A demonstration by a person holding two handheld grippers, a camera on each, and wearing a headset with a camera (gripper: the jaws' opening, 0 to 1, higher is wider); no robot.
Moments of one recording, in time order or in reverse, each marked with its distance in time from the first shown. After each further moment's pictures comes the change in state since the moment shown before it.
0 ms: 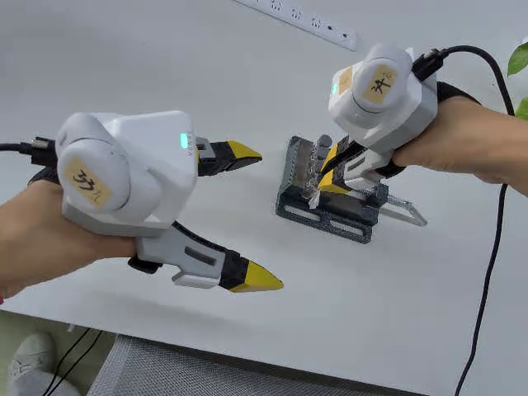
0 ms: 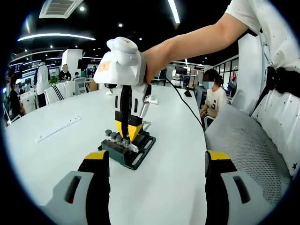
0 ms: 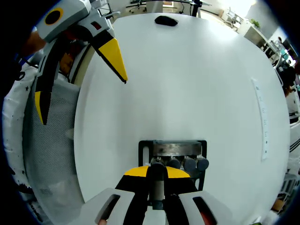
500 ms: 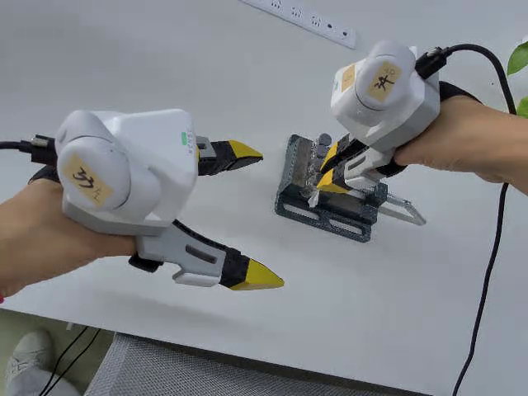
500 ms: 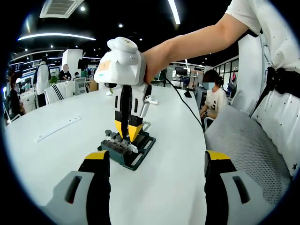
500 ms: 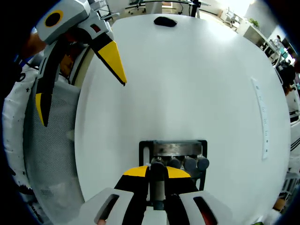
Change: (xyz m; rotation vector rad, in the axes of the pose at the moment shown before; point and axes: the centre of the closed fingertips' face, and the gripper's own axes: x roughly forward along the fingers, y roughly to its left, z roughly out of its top) left arm 0.001 0.000 0.000 -0.006 -0.004 0.000; right arm -0.001 0.001 -0.002 0.010 -0.011 0.006
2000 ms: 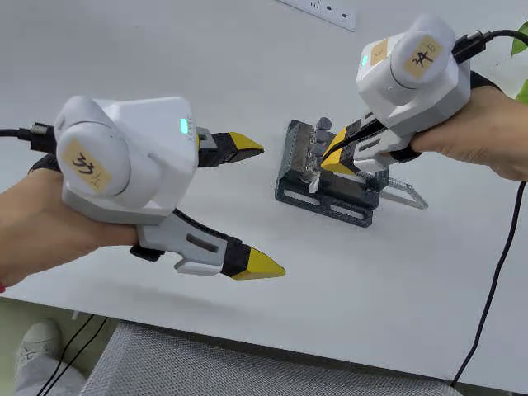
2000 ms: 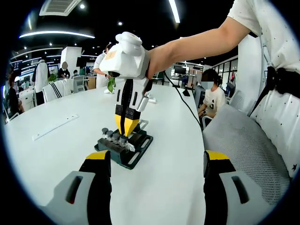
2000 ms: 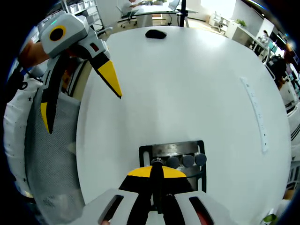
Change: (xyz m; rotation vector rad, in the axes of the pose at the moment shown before) left arm 0.004 -0.004 -0.004 -0.009 0.015 -0.015; right arm -0.008 -0.002 0.001 0.075 -0.129 -0.019
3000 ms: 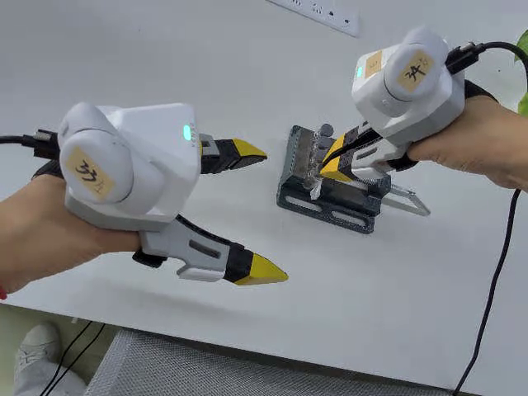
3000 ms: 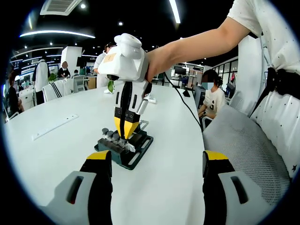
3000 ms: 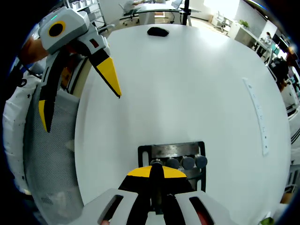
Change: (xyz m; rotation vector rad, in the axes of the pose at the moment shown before) left arm 0.001 0.000 0.002 -0.006 -0.006 -0.001; right arm 0.006 -0.003 0.000 -0.024 0.023 0.003
